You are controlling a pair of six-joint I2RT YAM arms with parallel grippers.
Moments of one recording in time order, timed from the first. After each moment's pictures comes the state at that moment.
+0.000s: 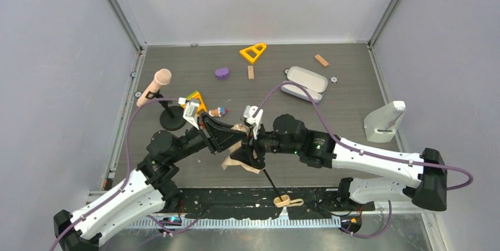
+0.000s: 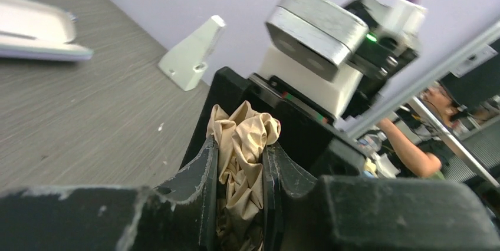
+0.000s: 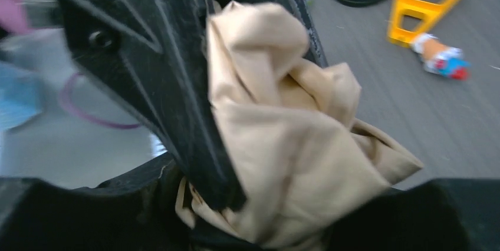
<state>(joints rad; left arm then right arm) -0.82 0.60 0.48 0.37 0.36 -0.78 1.14 1.14 0.90 -0.03 -0.25 0.21</state>
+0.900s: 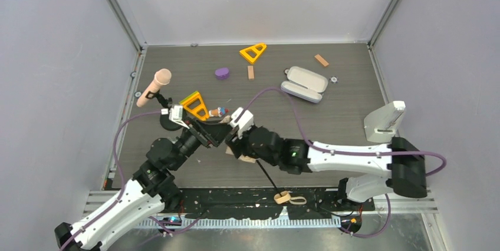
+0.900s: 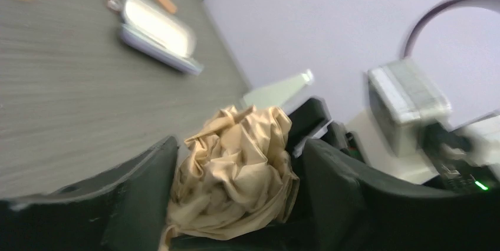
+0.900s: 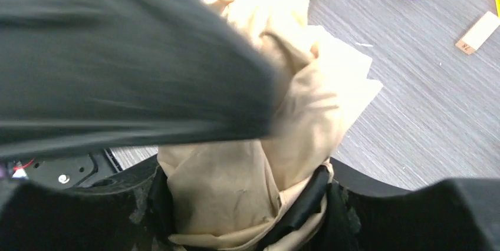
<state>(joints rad) -0.78 0.46 0.35 0.20 -0.05 -0.85 1.29 1.41 0.94 0.10 0.44 0.14</state>
